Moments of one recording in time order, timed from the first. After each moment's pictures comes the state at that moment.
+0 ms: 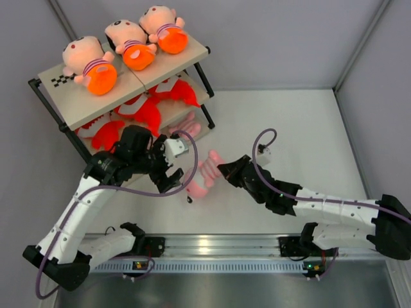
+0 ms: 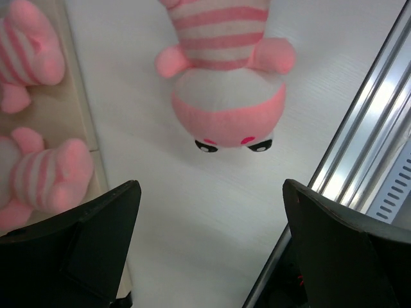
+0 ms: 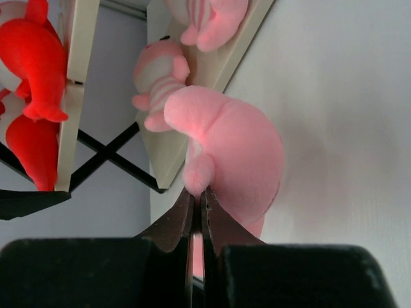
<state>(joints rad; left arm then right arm) -0.45 1.01 1.29 -1.09 0.40 0.50 1.08 1.10 0.66 0.07 0.54 1.27</state>
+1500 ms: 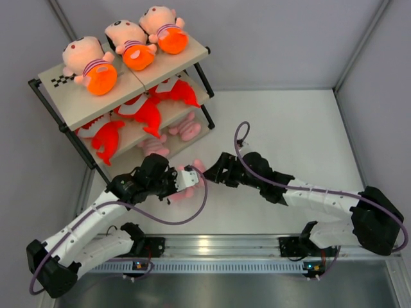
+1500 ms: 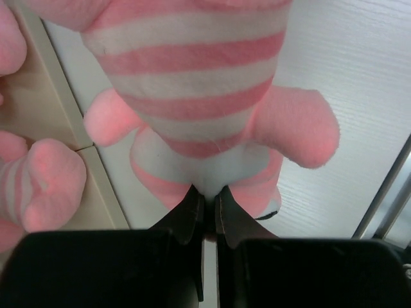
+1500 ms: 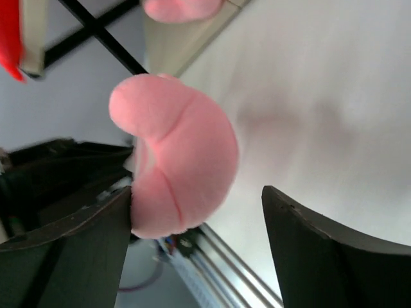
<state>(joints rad) -0.67 0.88 0.78 -0.77 0.13 0.63 0.93 1.26 0.66 0.25 -0.04 1.07</state>
